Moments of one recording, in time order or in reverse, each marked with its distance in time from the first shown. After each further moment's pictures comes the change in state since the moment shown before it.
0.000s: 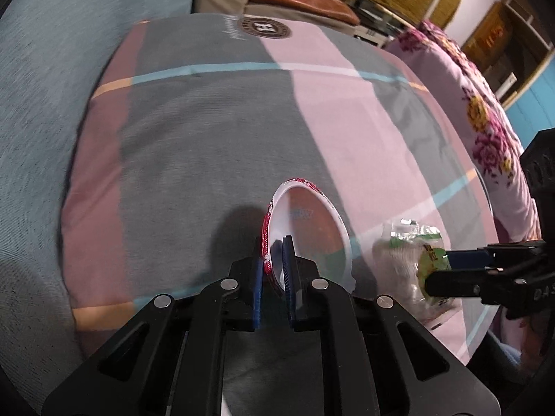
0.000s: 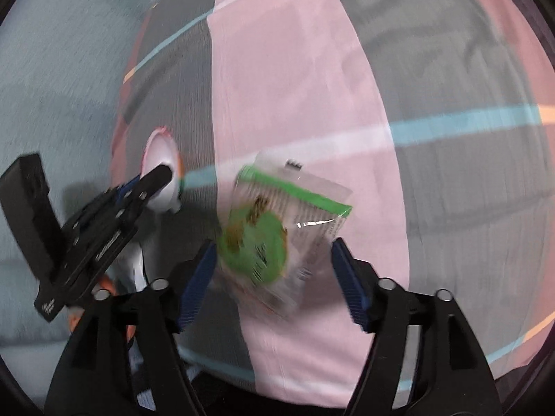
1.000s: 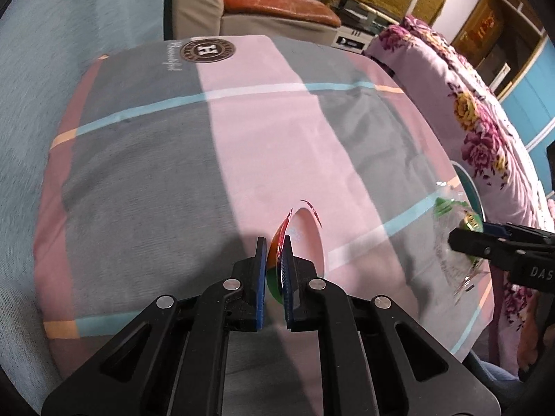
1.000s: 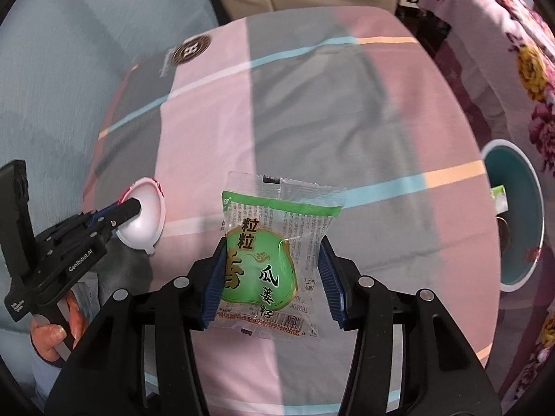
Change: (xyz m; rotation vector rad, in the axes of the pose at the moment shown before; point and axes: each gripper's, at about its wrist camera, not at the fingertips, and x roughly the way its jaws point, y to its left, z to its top) left arm 0.006 -0.088 0.030 0.063 -0.024 0.015; right arm -0.084 -0.076 0.001 -0.029 -0.289 -0.131
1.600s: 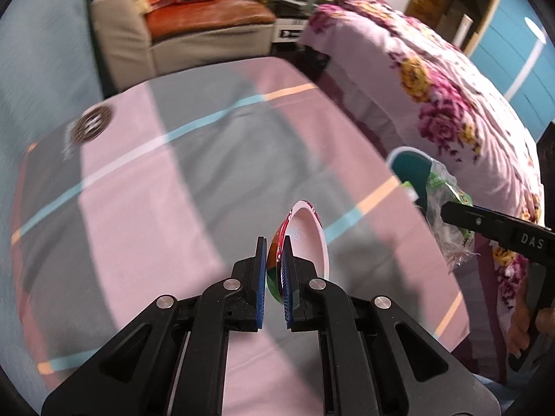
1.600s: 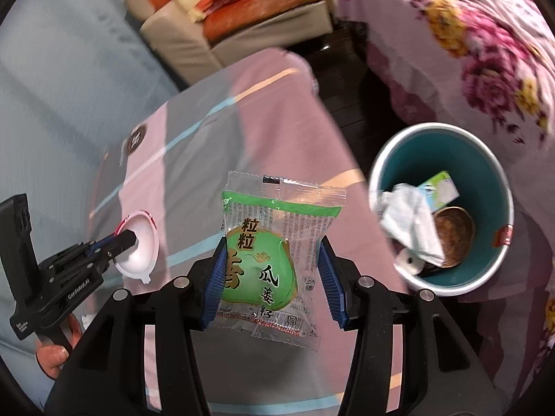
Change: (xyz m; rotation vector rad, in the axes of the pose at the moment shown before) left arm 0.016 -0.164 0.047 0.238 0.004 -0.036; right arm -0.072 -0.169 -0.014 0.259 -0.189 0.054
